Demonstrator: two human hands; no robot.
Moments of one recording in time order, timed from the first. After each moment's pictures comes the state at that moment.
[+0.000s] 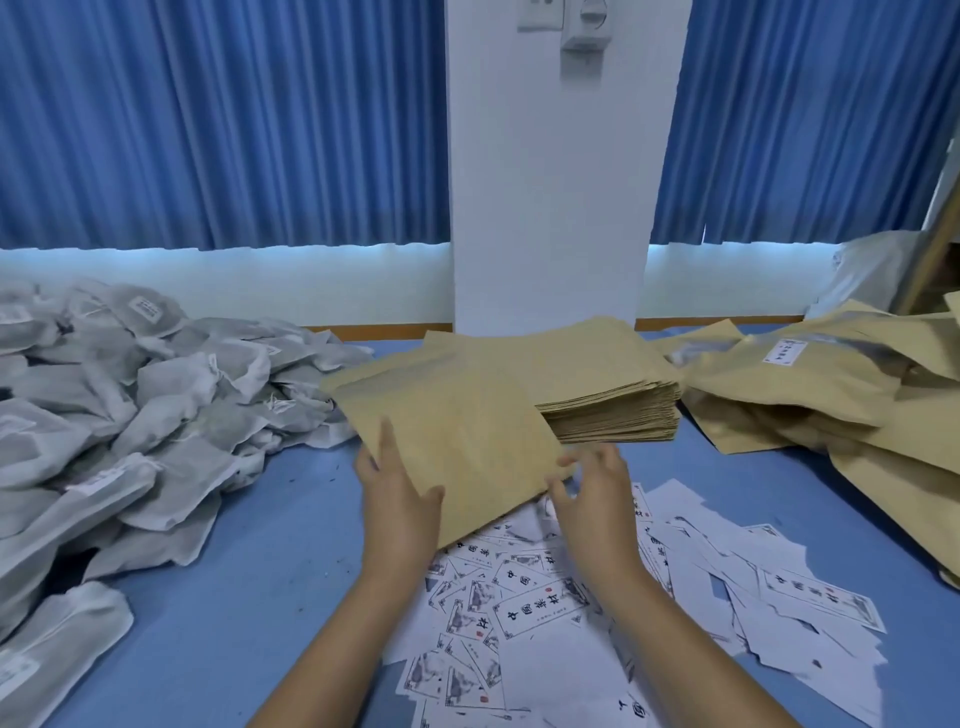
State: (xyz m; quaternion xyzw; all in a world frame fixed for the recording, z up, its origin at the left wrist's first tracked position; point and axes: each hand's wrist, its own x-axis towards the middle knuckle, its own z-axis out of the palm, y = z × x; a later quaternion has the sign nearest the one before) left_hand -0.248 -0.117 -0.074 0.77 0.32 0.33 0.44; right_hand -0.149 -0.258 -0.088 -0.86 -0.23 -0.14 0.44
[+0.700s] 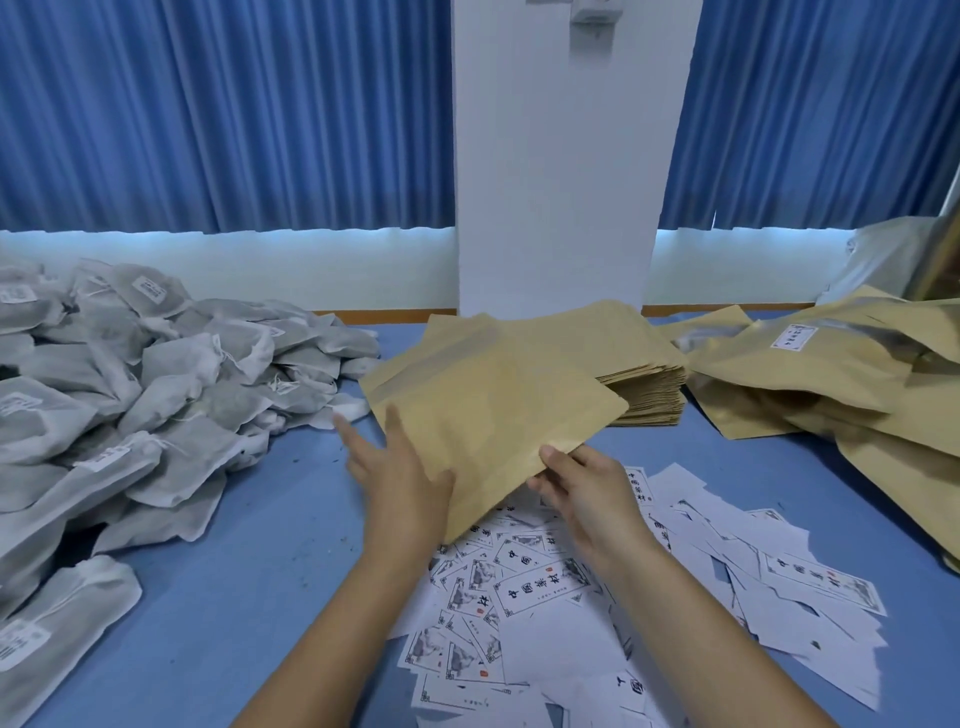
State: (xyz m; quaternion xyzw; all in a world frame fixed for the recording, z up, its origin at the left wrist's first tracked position) left_hand -0.250 -0.118 -0.073 0.82 0.33 0.34 0.31; right_hand -0.165 -0.258 -0.070 -0.53 -0.08 0.23 0.81
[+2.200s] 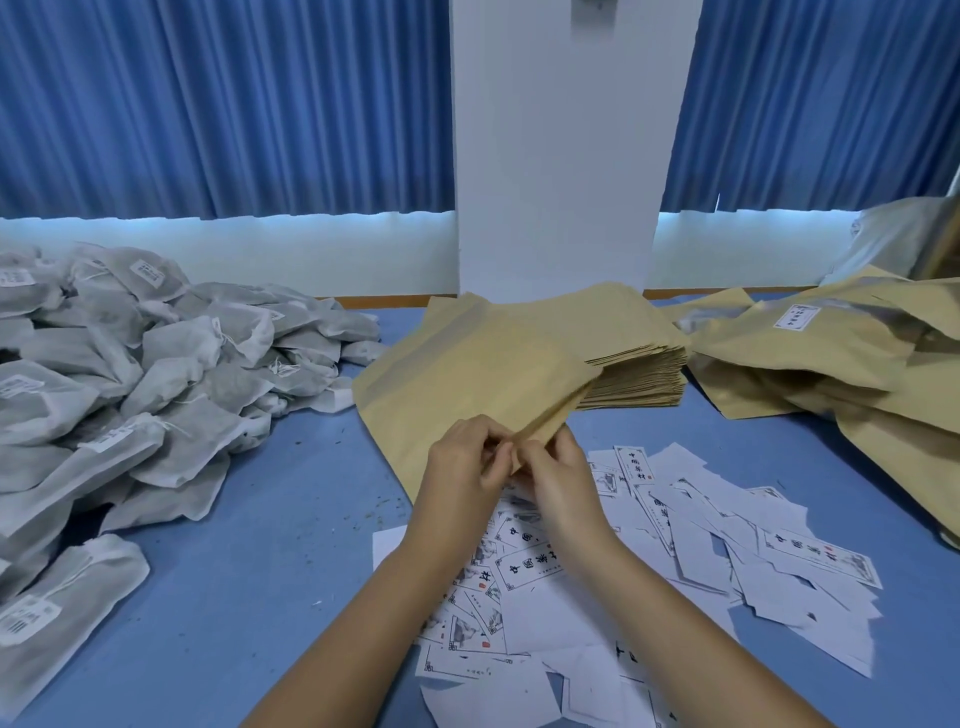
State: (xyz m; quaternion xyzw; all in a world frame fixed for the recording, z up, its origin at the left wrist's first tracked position) left_hand -0.244 -0.150 -0.080 0.85 0.08 0.38 0.36; right_hand -0.186 -0.238 -0.082 -0.60 -0.19 0.16 0.76
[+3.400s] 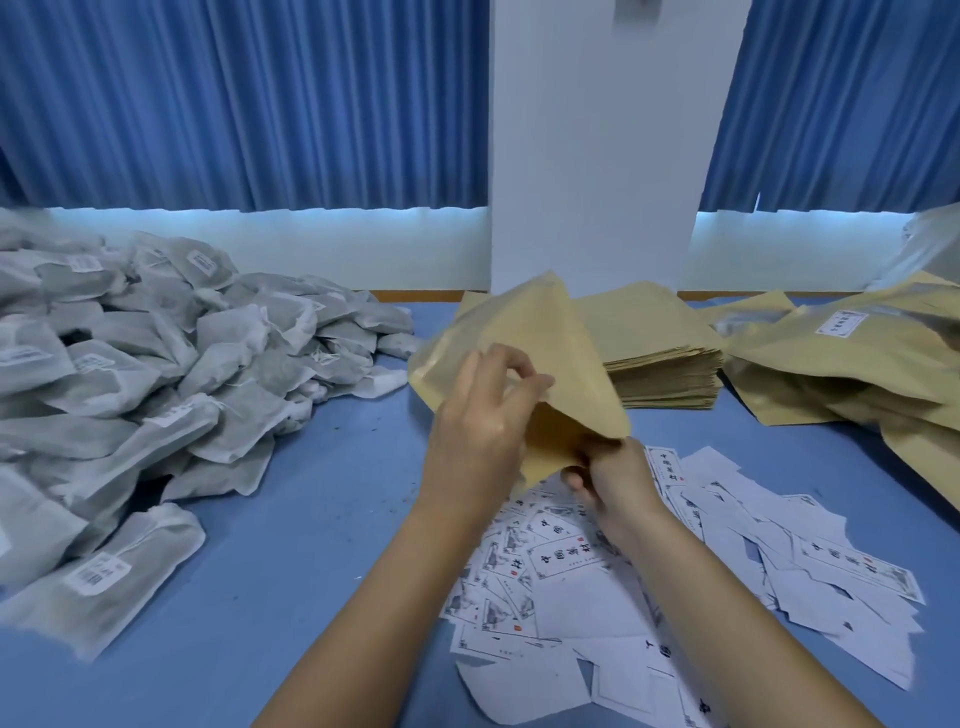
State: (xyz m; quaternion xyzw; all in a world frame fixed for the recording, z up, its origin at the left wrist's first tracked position) left_hand -0.272 -0.151 -0.027 0.83 0.00 0.56 0.04; right_hand -0.169 -0.246 -0.071 -0.66 -0.08 0.18 0.72
